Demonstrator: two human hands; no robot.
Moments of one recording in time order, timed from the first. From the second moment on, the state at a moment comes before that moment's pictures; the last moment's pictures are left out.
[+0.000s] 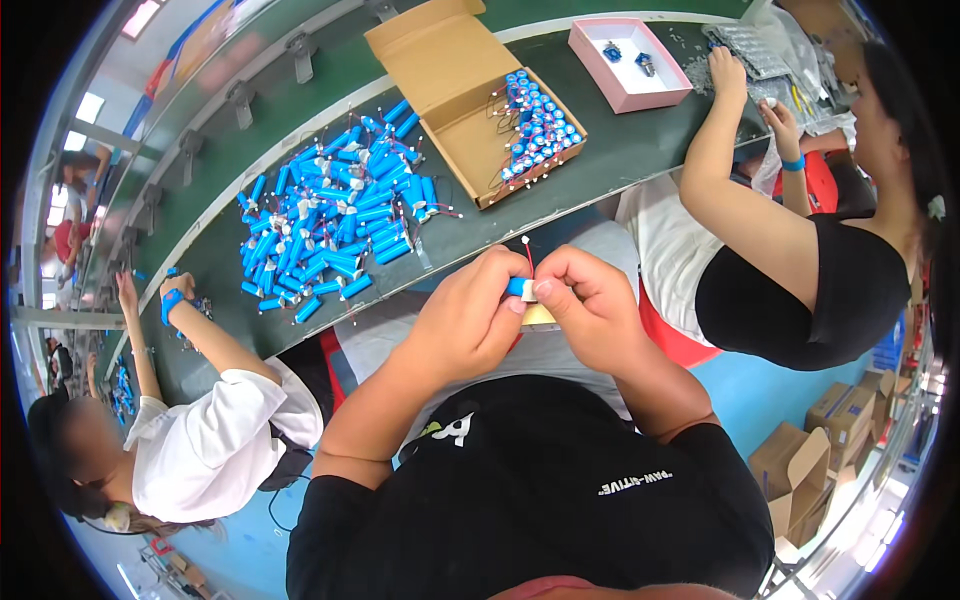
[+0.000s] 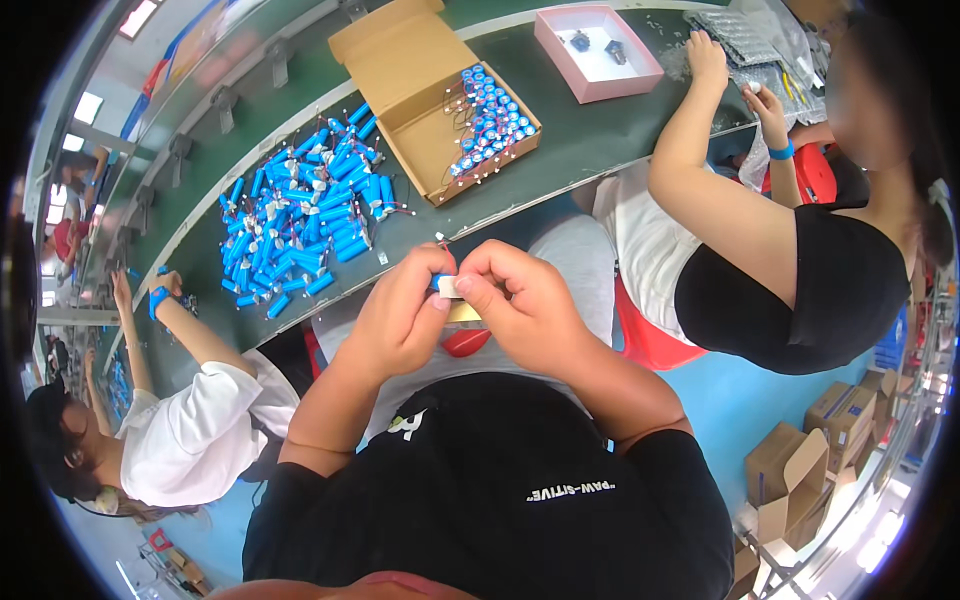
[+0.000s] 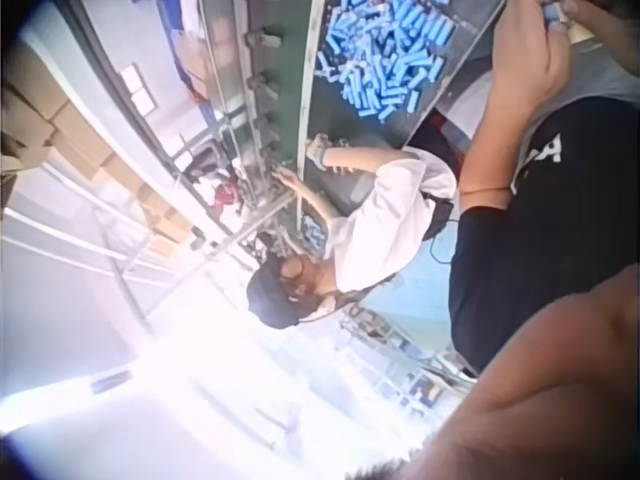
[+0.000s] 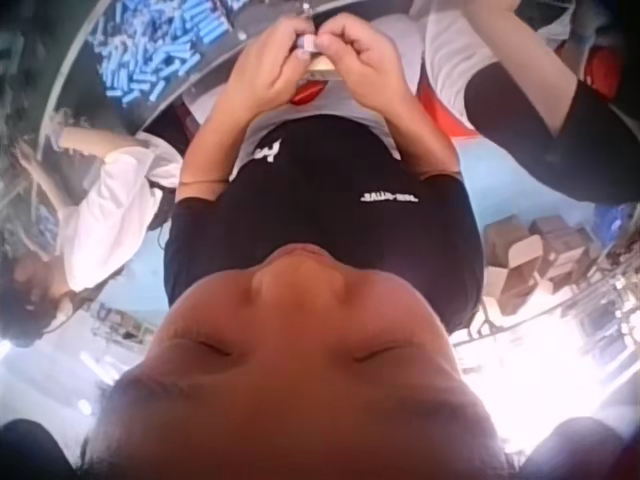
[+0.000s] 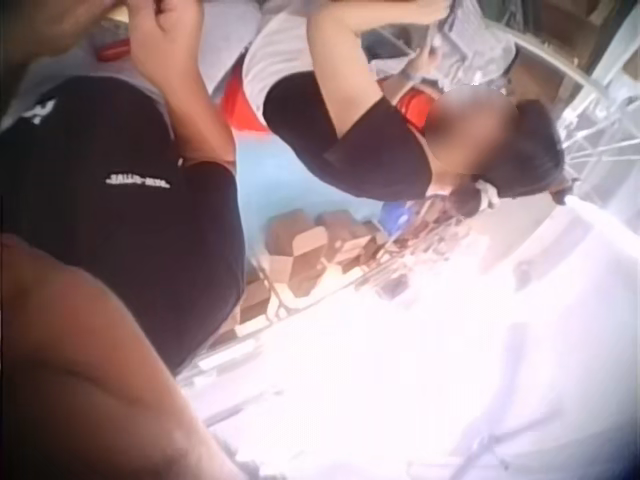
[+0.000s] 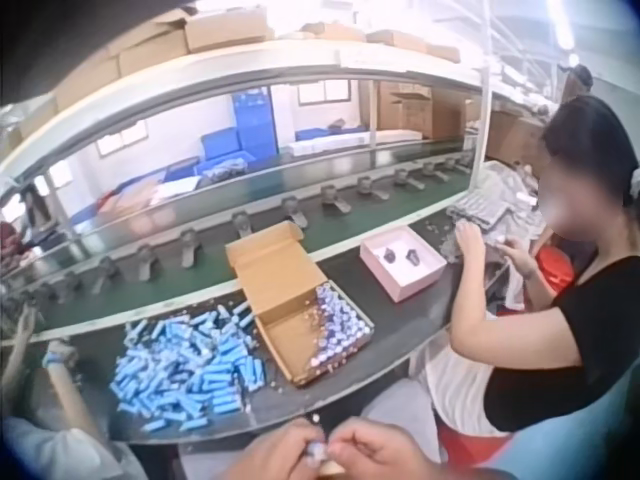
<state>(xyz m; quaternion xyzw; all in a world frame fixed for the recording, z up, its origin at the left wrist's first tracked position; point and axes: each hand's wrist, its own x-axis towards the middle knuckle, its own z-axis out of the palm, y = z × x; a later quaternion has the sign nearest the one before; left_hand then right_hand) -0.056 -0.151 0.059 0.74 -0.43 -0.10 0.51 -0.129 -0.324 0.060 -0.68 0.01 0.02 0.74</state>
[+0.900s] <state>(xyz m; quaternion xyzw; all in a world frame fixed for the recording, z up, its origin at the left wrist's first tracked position) -0.070 -0.151 0.051 0.70 -0.55 0.12 0.43 -0.150 -0.323 0.030 -0.56 0.02 0.23 0.80</state>
